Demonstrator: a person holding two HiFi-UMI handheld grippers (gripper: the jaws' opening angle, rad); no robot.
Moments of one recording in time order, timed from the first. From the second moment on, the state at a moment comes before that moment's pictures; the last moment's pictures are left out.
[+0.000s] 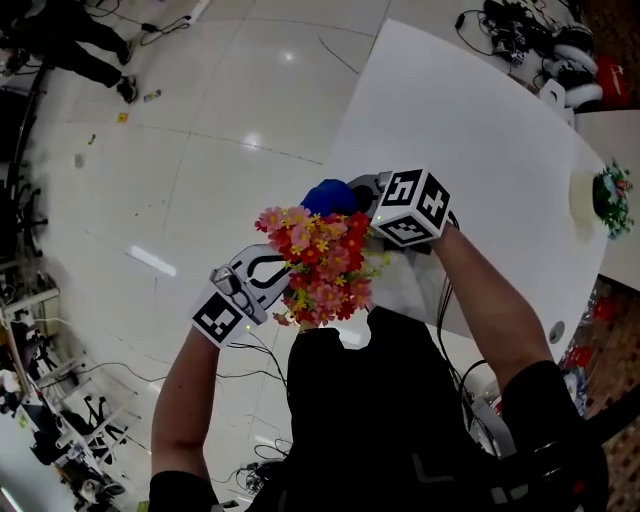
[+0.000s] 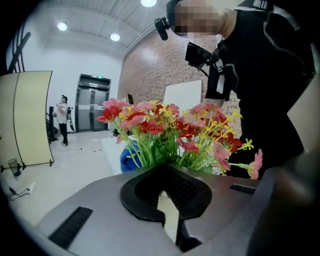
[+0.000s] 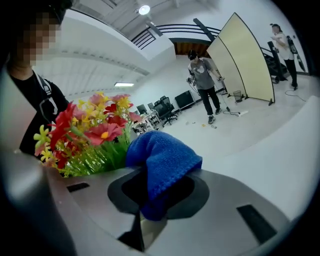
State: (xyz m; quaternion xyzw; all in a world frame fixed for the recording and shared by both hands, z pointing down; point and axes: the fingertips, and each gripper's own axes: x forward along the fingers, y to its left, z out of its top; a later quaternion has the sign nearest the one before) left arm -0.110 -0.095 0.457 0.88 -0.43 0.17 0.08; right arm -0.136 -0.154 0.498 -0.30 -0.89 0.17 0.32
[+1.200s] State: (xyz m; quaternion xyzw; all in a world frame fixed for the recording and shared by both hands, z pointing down) left arm -0.113 -0.096 0.458 0.87 -0.46 0.16 0.07; right arm -0.127 -0.153 0.495 -0.37 -0.86 0.14 0.32
